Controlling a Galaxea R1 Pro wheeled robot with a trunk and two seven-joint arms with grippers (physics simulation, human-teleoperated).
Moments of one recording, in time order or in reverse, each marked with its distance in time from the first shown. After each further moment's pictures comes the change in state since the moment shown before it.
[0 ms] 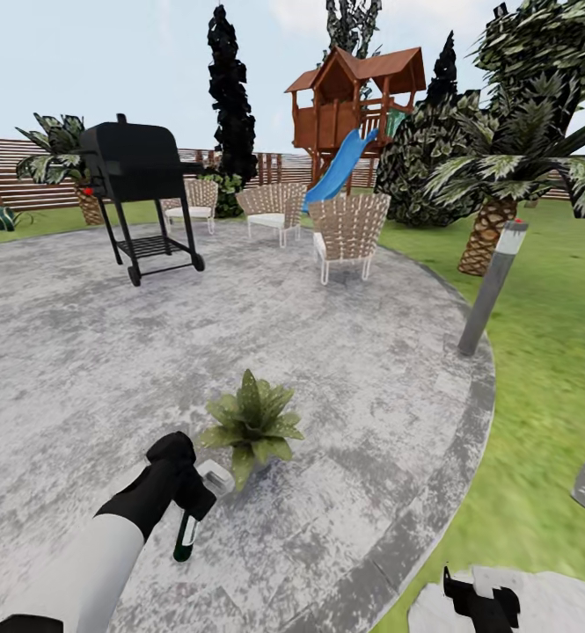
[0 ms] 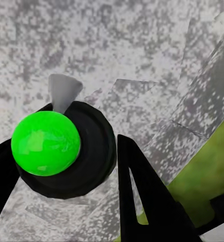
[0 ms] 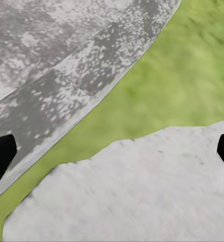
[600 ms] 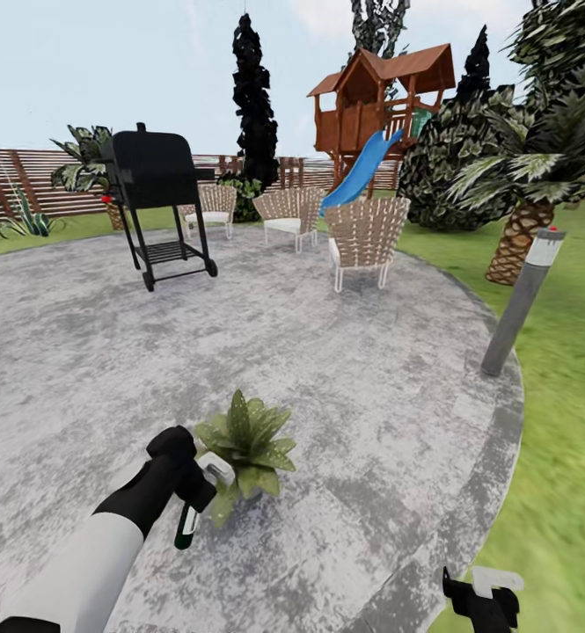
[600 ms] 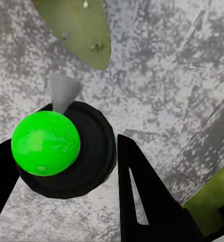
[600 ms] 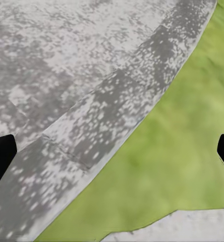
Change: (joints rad) left arm 0.000 0.004 -0.018 -0.056 -0.003 0.012 -0.002; right arm 0.000 0.003 0.000 0.000 -0.001 0.000 -0.001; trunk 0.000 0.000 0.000
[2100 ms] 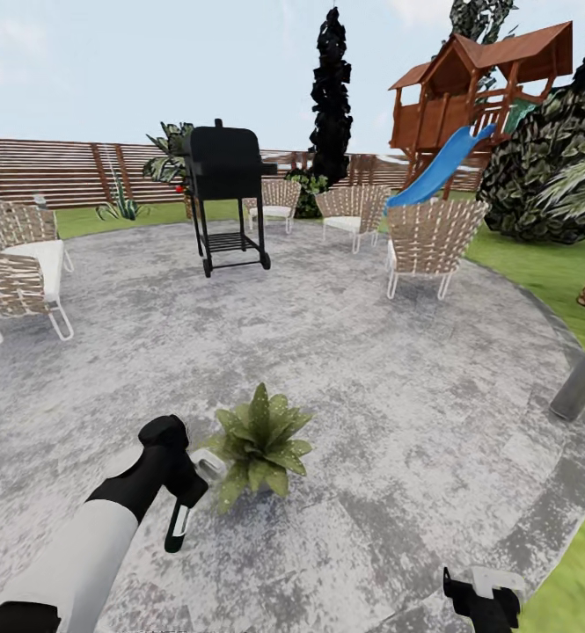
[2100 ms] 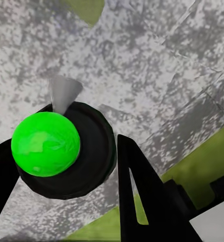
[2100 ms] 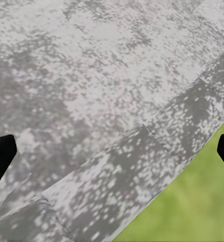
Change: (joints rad) left arm -0.040 0.021 0.030 0.004 -0.194 0.000 -0.237; right arm 0.000 -0.002 0.000 0.000 0.000 0.001 0.000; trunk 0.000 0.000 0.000
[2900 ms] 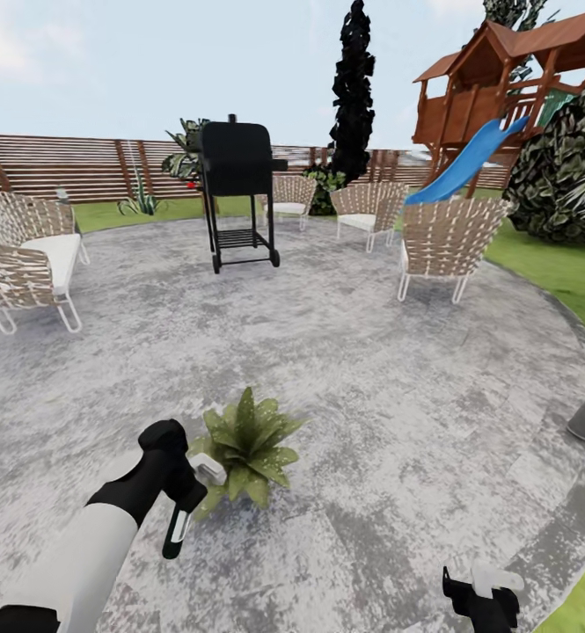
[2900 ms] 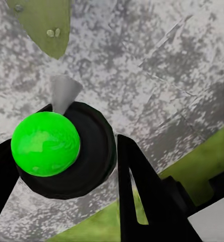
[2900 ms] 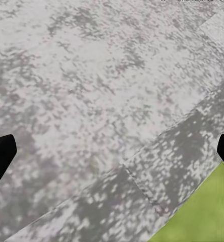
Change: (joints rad) left arm 0.011 0.000 0.004 0.011 -0.002 -0.002 0.006; right arm 0.000 0.001 0.001 0.000 0.000 0.000 0.000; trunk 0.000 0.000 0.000
